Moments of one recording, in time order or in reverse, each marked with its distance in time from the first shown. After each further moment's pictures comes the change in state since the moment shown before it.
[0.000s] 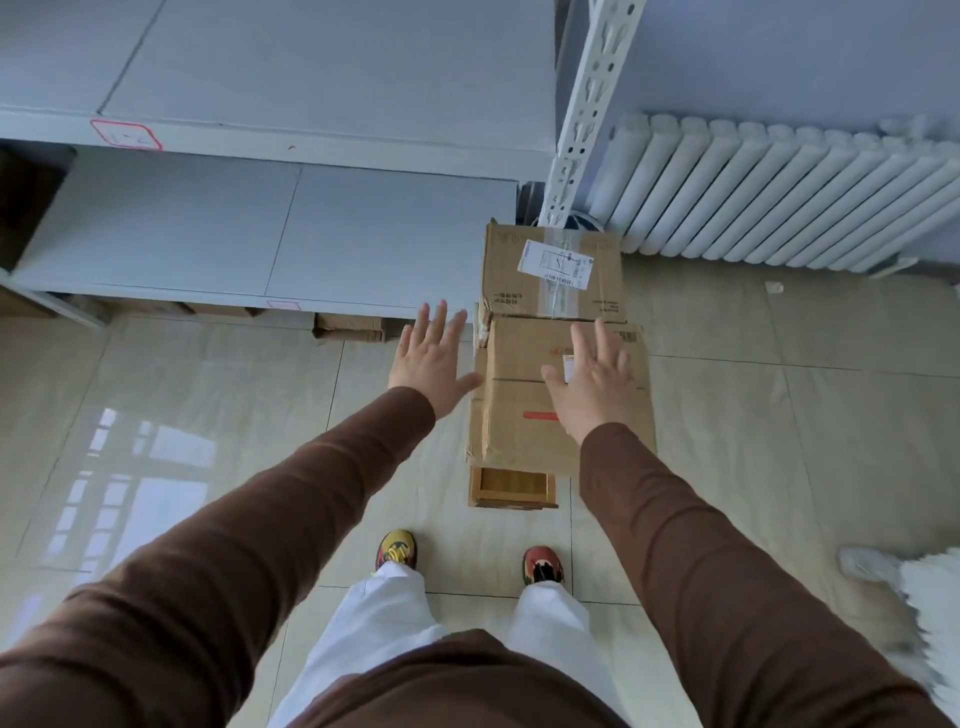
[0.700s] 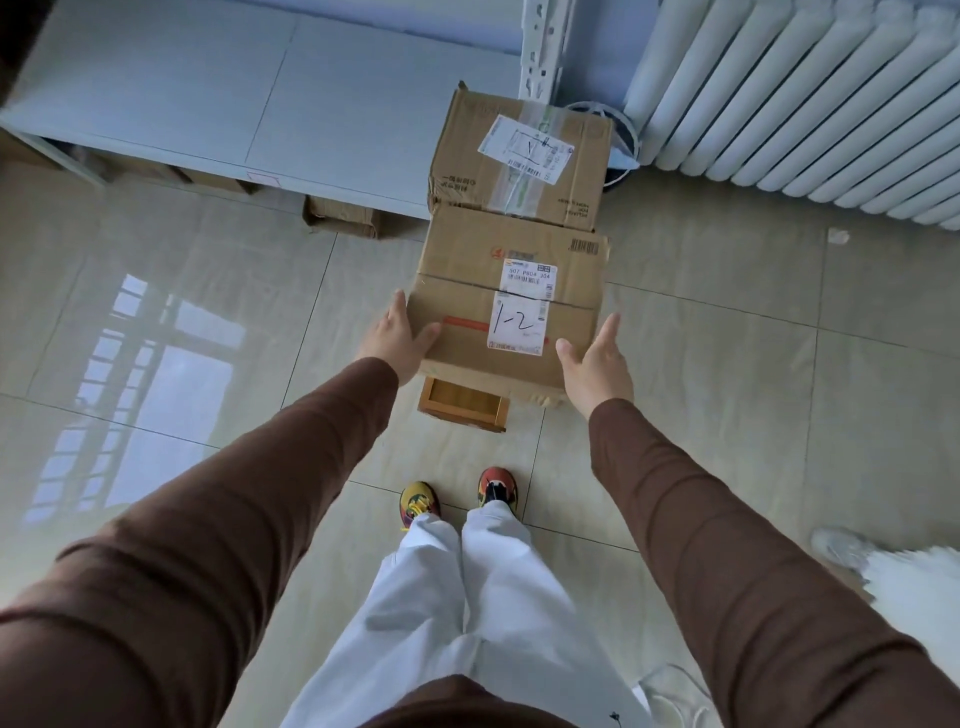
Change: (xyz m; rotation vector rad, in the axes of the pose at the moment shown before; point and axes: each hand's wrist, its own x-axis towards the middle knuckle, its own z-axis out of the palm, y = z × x) left_hand -0.029 0.092 0.120 -0.519 -0.062 -0.500; right_hand 0.022 0.176 0.042 0.263 -0.252 0.099
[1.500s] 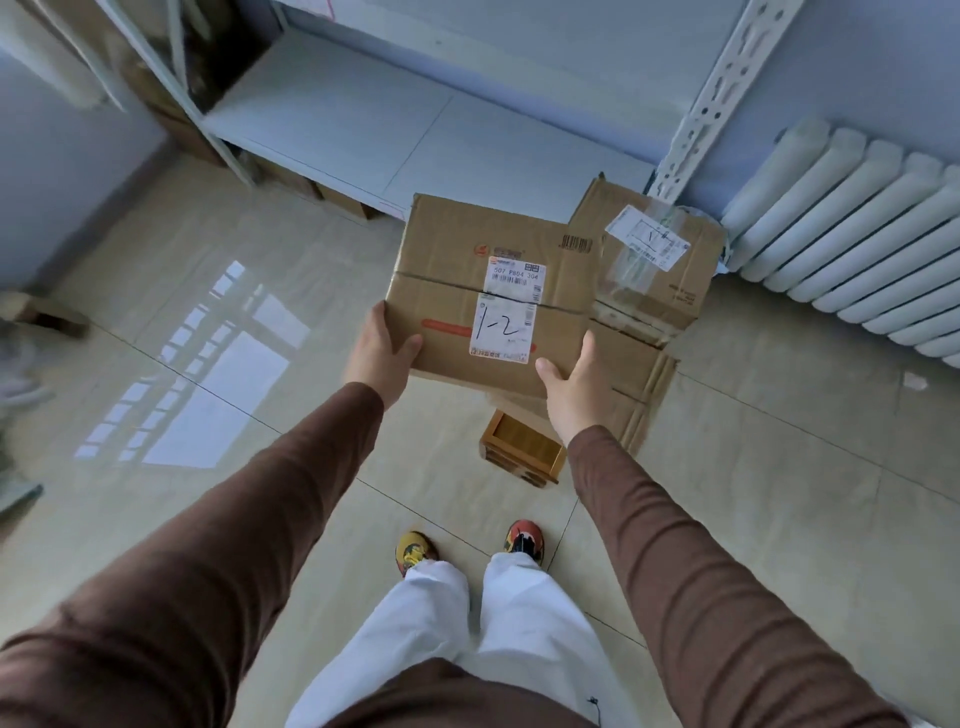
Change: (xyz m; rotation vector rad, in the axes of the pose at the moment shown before) left_hand -0.078 -0.084 -0.103 -0.334 0.420 -0.088; right_hand -0.083 -0.135 0.038 0.207 -0.037 -0.271
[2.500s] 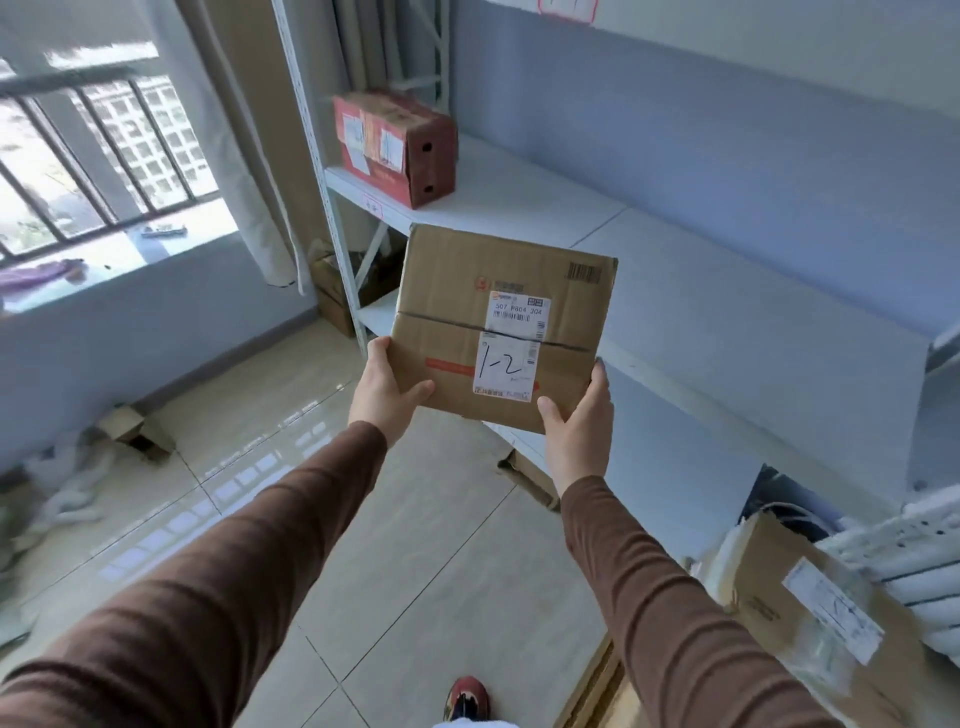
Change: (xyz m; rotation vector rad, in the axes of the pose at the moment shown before) left_hand 0.263 -0.008 -0.312 -0.285 0.370 0.104; right_hand 0.127 -0.384 0.189 0.071 0.196 -0.539
